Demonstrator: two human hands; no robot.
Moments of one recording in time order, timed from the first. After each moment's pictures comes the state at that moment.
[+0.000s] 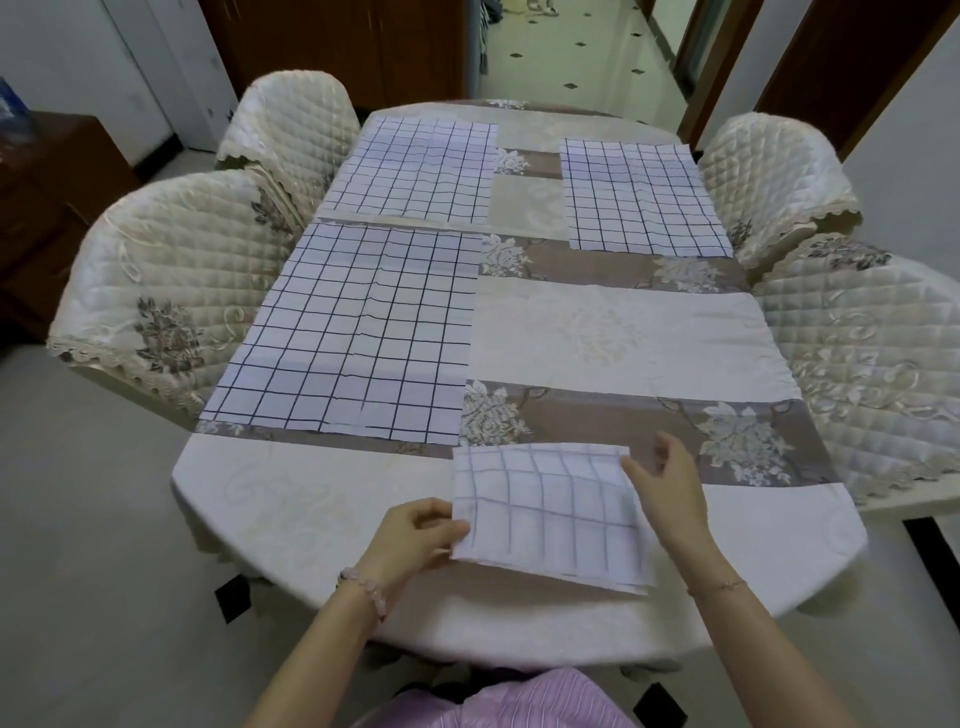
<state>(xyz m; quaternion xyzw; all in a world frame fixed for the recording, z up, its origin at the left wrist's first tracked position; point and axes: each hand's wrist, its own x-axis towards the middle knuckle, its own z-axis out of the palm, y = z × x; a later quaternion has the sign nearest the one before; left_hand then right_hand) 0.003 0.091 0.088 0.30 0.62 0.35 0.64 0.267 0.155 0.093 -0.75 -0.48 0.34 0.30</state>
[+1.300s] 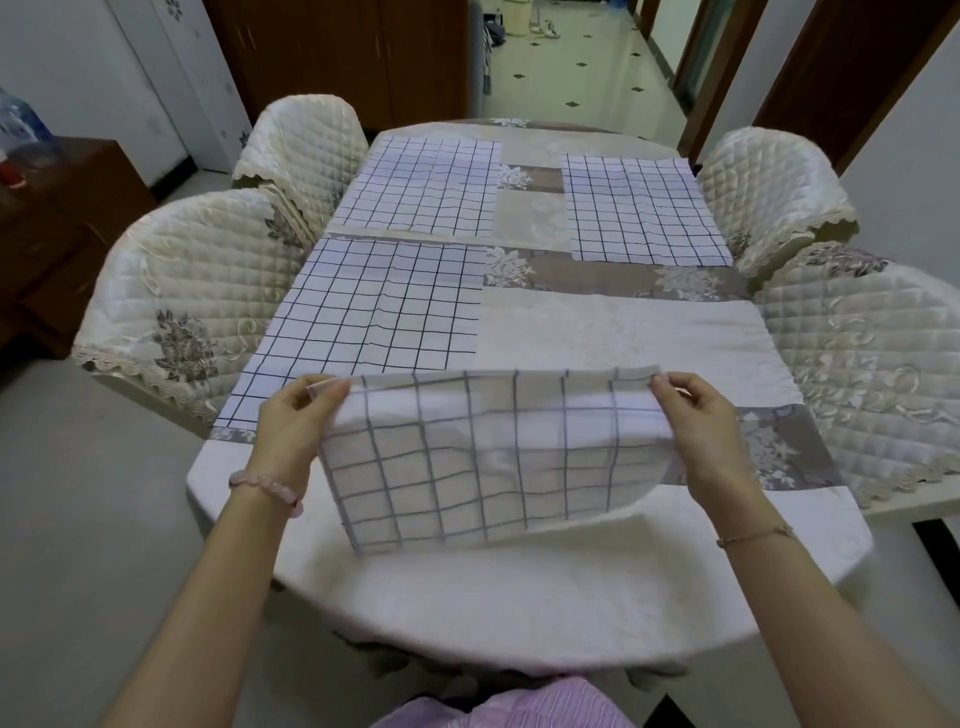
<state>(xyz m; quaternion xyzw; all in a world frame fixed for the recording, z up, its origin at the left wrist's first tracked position) -0.091 0.150 0.155 0.32 0.64 0.56 0.43 0.267 0.191 0.152 -0.62 -0.46 0.40 0.50</state>
